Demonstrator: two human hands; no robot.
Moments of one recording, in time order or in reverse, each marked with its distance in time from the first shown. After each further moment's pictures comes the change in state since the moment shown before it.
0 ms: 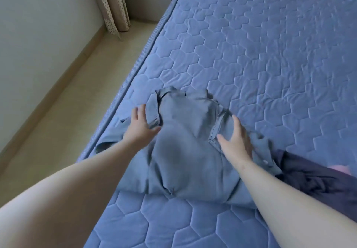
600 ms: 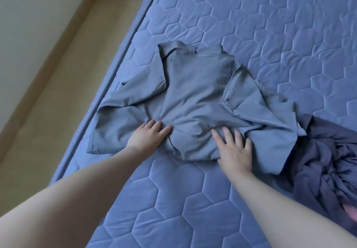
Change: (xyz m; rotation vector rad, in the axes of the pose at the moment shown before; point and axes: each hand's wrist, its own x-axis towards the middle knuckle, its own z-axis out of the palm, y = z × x) left_hand -0.035 -0.101 0.075 0.875 -0.196 0.656; right_hand -0.063 0.075 0.090 -0.835 -0.238 -0.267
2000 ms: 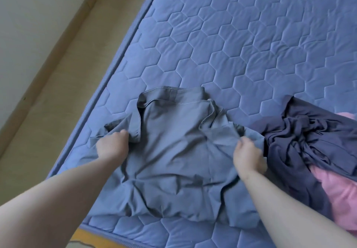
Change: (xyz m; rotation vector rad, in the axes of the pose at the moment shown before) left_hand -0.124 0.036 -0.003 -0.135 -0.278 -0.772; right_hand -0.104 0.028 -0.020 0.579 0.012 0.571
